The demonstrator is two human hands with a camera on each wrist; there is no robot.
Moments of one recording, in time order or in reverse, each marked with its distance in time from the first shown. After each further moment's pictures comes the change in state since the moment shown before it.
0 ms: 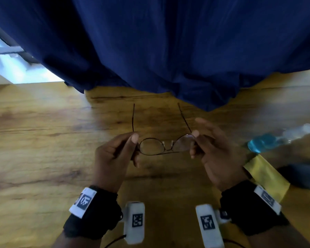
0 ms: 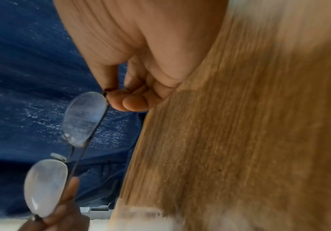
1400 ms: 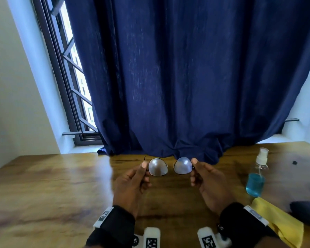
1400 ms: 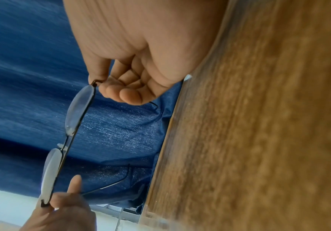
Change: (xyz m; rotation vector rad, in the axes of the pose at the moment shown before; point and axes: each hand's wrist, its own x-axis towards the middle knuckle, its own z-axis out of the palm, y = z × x) left_hand -0.011 -0.020 0.023 -0.664 0.063 0.073; right_hand 0.003 0.019 0.001 0.143 -0.128 -0.420
